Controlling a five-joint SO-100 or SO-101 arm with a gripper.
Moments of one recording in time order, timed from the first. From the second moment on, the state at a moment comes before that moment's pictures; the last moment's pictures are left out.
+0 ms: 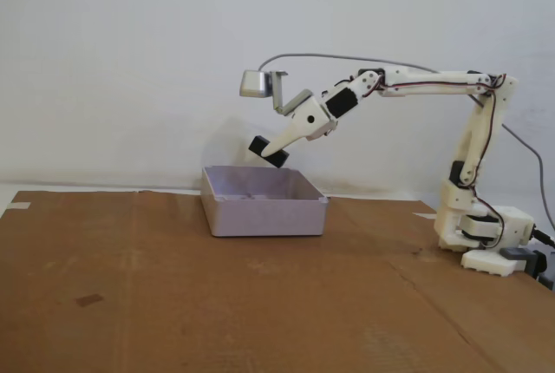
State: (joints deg) arm 17.0 95.2 103.2 32.8 16.7
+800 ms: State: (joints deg) arm 27.2 84.1 103.2 30.8 13.7
